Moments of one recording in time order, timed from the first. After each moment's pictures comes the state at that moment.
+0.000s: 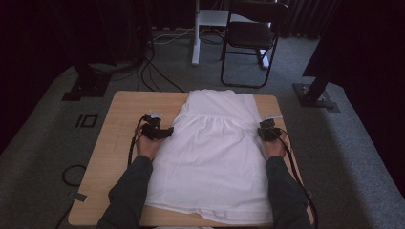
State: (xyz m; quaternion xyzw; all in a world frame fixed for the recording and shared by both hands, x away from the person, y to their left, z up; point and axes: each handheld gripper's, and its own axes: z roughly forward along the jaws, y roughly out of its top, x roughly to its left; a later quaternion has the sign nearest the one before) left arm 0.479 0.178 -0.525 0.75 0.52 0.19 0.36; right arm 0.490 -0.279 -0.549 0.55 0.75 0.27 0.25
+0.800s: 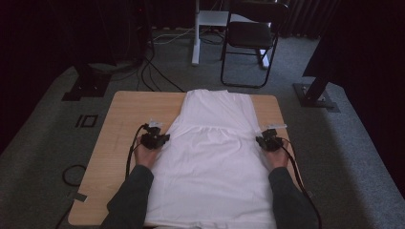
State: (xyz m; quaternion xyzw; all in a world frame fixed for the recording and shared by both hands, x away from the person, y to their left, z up) left arm 0.418 0.189 -0.536 0.78 0.48 0.16 0.37; right arm 0.439 -0.280 -0.554 0.52 0.77 0.32 0.21
